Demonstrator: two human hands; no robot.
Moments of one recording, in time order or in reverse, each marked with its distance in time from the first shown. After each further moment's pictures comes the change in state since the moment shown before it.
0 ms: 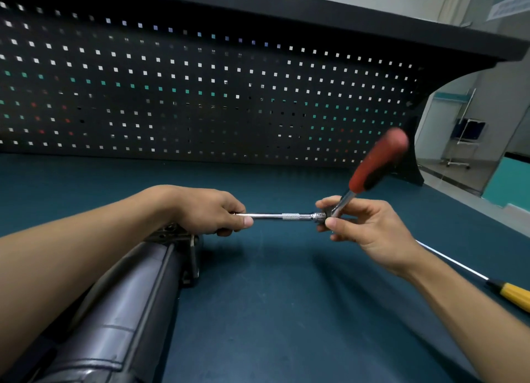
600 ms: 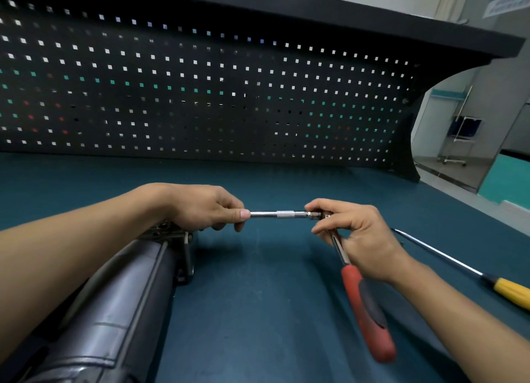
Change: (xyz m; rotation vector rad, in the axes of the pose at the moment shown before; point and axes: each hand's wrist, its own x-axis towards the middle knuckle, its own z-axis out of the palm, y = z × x) left_hand -0.001 -0.002 -0.003 0.000 0.023 0.019; right_hand -0.004 0.012 0.006 -0.502 -0.017 -0.481
